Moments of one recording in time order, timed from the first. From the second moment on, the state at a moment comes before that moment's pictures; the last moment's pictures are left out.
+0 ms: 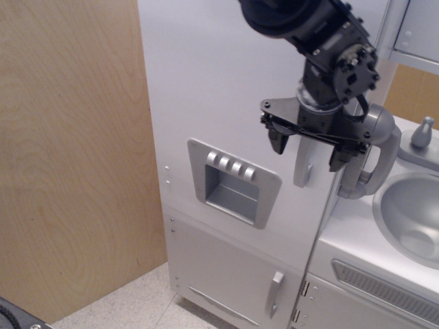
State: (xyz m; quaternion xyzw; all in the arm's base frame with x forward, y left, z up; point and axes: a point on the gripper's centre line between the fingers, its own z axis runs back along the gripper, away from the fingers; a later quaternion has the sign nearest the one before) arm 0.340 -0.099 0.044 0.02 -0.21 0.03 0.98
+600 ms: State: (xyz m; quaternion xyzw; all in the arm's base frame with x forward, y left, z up) arm 0.331 -0.097 0.045 -0.01 -0.20 0.02 0.98
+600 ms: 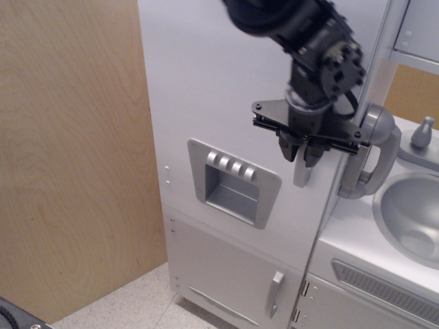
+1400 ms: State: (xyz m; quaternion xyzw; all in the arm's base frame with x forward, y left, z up) arm 0.263 -0.071 0.050 -0.02 -0.18 -0.03 0.98
